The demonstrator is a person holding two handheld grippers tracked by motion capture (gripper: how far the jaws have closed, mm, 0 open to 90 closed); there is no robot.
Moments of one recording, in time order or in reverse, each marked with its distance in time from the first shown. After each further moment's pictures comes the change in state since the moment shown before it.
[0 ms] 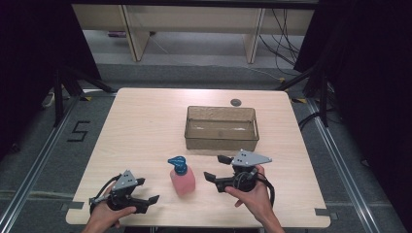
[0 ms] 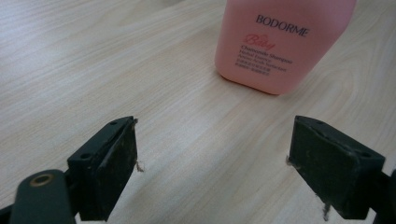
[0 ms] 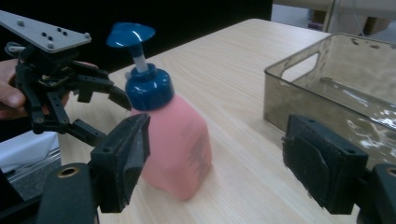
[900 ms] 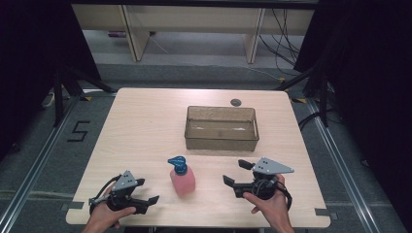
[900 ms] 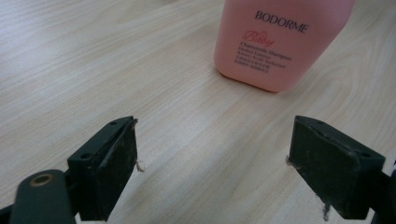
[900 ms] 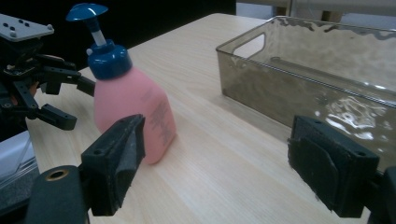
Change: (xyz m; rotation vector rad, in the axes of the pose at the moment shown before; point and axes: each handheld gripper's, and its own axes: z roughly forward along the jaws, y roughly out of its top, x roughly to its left) left arm 0.001 -0.001 -0.002 0.015 -0.004 0.003; right arm -0.013 -0.026 -0.039 -0.011 -0.090 0.068
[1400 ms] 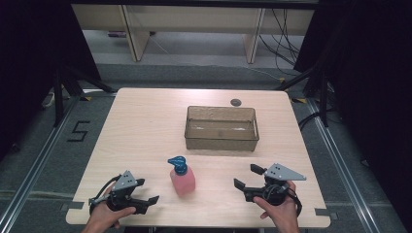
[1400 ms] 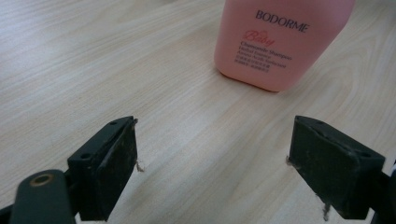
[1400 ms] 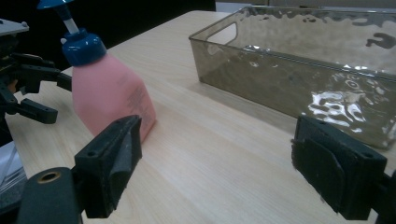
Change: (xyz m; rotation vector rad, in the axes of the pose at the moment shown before) left arm -0.001 0.000 0.001 -0.006 -0.001 -0.003; right arm -0.010 -0.020 -0.025 -0.006 -0.075 0.067
